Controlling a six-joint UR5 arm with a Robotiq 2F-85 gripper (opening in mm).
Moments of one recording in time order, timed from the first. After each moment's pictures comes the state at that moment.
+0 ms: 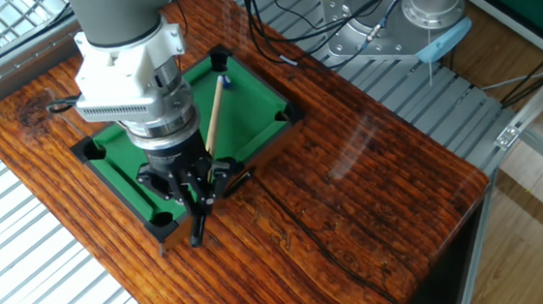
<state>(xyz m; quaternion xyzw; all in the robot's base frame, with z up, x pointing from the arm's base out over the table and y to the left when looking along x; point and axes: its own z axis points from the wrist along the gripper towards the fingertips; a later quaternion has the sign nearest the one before) 0.632 0.102 0.115 -0.32 0.93 0.14 0.08</state>
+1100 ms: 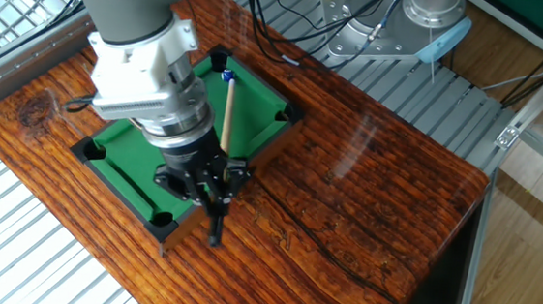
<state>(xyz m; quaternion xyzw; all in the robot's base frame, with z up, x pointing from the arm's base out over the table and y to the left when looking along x) 0.606 0.128 0.116 -0.34 0.92 0.18 0.08</state>
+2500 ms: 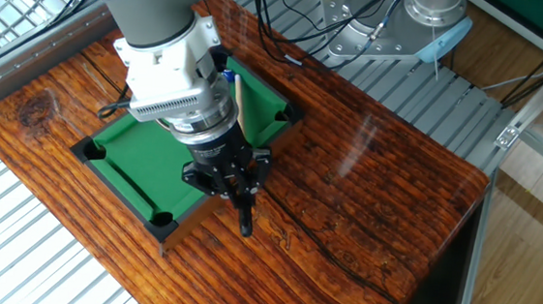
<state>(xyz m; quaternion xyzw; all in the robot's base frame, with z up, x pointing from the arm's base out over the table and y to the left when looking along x) 0.572 0.138 0.111 -0.38 0.90 0.19 0.06</state>
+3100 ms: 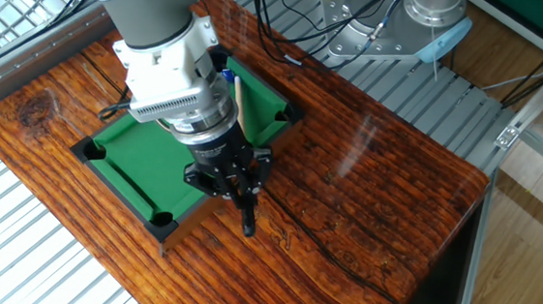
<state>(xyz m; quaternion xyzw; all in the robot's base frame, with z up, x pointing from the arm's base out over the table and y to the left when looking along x) 0.569 0.138 0.107 -0.39 0.90 0.20 0.07</state>
